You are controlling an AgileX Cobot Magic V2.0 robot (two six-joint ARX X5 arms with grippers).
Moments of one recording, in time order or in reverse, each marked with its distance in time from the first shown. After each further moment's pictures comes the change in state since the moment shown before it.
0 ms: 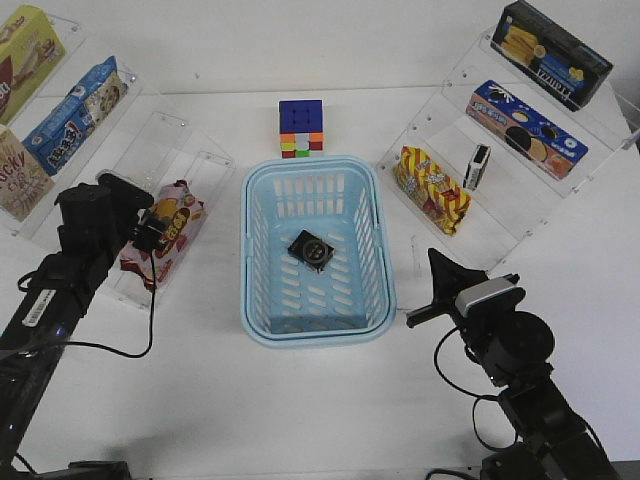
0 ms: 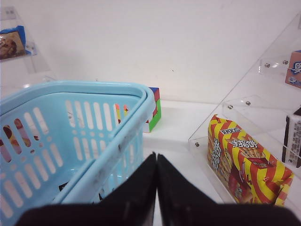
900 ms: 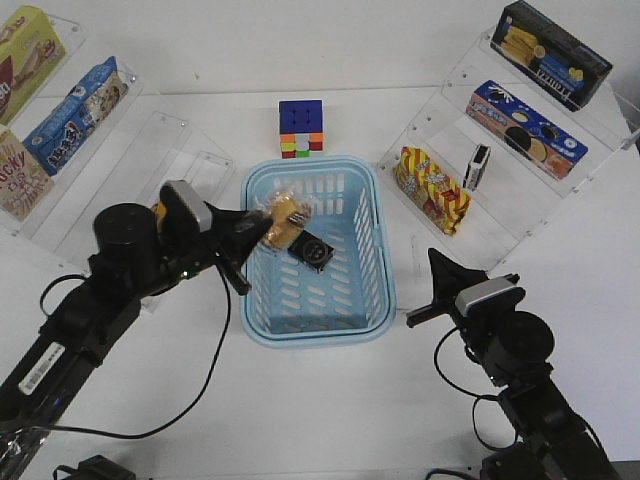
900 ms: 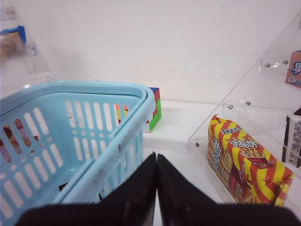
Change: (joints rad) left arm -0.405 -0.183 0.069 0.030 0.639 -0.473; right arm 0.000 0.000 0.000 0.000 0.000 0.002
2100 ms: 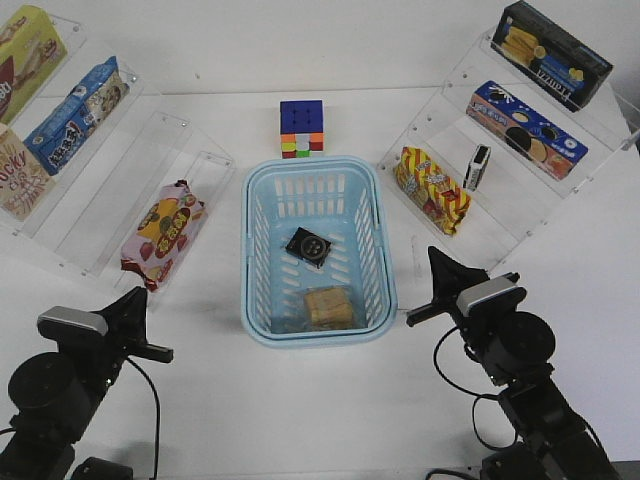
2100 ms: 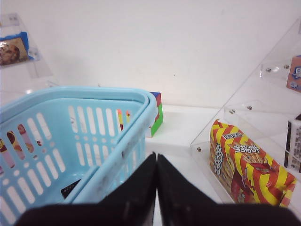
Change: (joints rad) left arm 0.180 -0.756 -0.540 -0.154 -0.509 -0.139; right arm 0.000 0.000 0.000 0.025 0.000 0.005
